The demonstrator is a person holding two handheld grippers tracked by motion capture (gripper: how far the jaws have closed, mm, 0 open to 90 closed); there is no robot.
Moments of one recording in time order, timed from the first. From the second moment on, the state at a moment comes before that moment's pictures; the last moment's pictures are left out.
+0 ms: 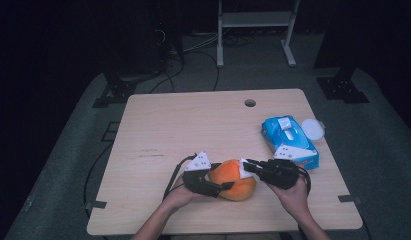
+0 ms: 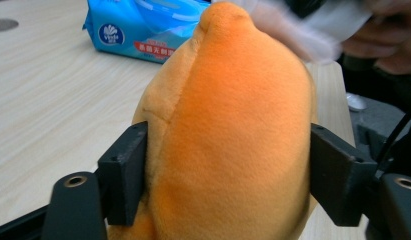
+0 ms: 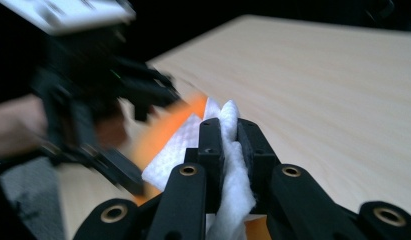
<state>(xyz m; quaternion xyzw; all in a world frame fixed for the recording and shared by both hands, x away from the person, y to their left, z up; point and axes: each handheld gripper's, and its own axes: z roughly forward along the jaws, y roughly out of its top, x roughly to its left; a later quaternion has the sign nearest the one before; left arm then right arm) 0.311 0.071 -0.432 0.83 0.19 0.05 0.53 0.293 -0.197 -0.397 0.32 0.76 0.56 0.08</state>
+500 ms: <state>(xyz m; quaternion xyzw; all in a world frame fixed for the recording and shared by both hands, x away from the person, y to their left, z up) 0.320 0.073 -0.442 0.81 0.19 0.02 0.55 0.290 -0.195 -0.402 0.32 0.78 0.53 0.10</state>
